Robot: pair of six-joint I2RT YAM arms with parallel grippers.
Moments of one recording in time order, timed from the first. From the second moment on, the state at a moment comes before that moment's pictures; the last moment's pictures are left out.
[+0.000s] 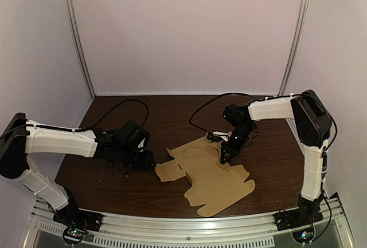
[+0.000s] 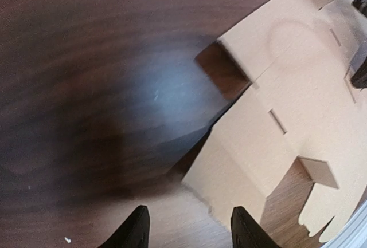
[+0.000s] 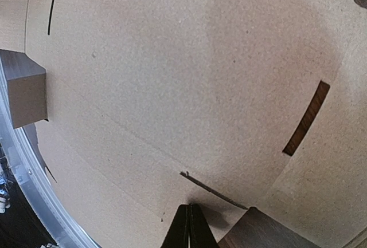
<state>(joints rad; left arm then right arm) -0.88 1.48 0.84 -0.35 -0.06 -0.80 0.54 2.05 1.39 -0.90 -0.59 -0.26</state>
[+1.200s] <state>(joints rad) -0.89 1.67 0.91 -0.19 0.07 -0.84 0.53 1.91 1.37 -0.99 -0.52 -0.34</state>
